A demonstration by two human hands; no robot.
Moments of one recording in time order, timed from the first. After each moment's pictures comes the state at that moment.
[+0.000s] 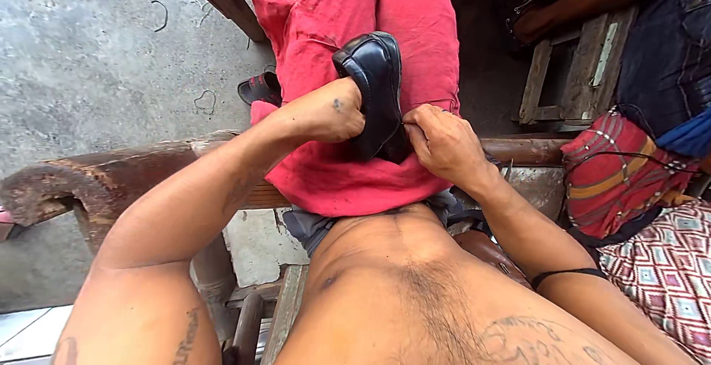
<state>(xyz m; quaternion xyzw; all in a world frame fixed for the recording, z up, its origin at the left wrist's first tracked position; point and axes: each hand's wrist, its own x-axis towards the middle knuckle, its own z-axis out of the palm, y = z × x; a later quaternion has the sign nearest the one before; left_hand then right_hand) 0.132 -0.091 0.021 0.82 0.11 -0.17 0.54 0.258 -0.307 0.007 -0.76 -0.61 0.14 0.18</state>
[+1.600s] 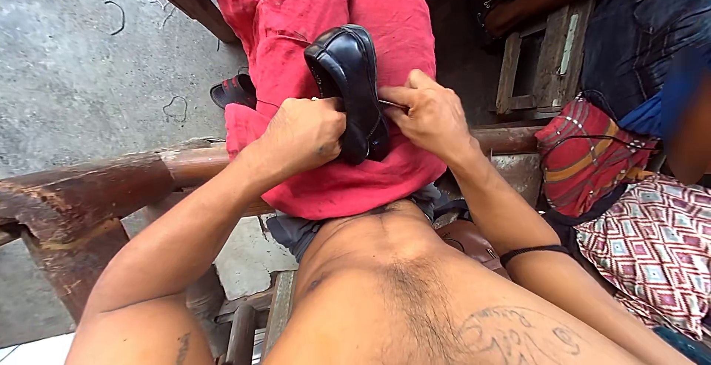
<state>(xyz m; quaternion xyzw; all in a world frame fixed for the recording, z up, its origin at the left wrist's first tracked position) 0.103 -0.117 0.003 0.97 0.01 -0.03 0.26 0.279 -0.288 0.017 -0.83 -0.49 0.20 0.13</state>
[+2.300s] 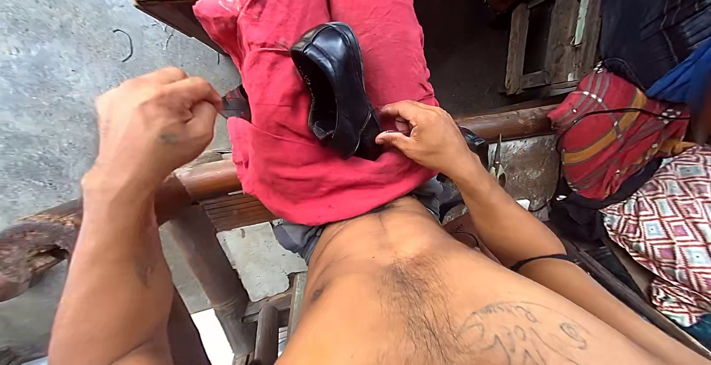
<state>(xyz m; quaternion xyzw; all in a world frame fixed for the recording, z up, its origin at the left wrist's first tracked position) 0.030 -0.007 0.012 0.94 0.17 -0.01 0.28 0.265 -0.325 0.002 -0.80 -0.49 0.26 0.22</state>
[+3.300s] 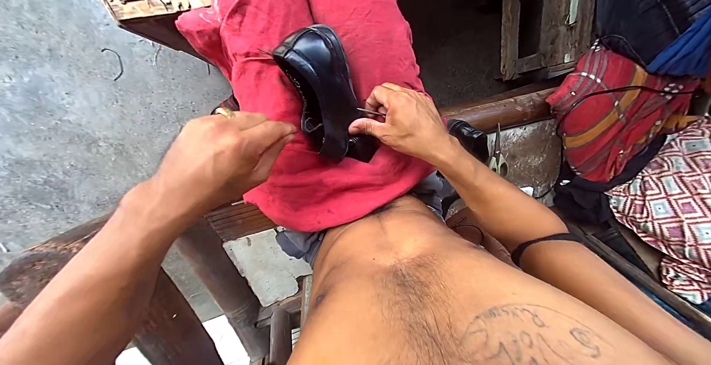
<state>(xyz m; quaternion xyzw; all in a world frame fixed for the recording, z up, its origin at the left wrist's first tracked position) 0.066 -0.053 0.035 0.96 -0.05 0.00 0.28 0.267 -0.287 0.005 -0.84 -0.42 0.30 0.16</state>
